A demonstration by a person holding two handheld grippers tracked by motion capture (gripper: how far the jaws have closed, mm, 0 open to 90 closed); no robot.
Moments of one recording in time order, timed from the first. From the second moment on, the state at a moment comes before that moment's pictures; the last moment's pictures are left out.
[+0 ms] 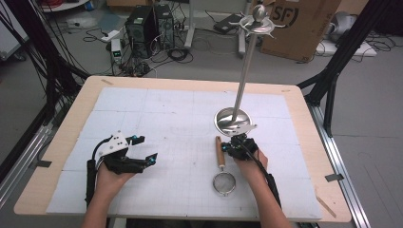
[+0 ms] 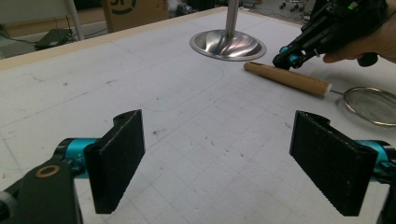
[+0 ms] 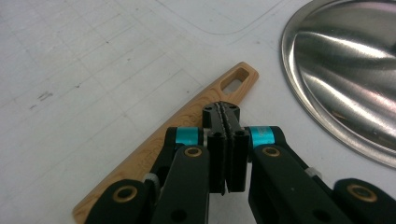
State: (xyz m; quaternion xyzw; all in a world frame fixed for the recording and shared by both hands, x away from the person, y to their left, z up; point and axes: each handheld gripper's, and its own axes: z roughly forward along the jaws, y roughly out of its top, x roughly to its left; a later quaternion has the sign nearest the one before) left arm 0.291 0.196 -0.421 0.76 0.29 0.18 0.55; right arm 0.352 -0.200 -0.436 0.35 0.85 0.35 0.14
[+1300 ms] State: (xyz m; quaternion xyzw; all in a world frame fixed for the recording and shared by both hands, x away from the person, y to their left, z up) left arm 0.291 0.198 -0.421 0.76 0.30 0.18 0.55; right arm 0.332 -0.136 -0.435 0.25 0.90 0.34 0.11
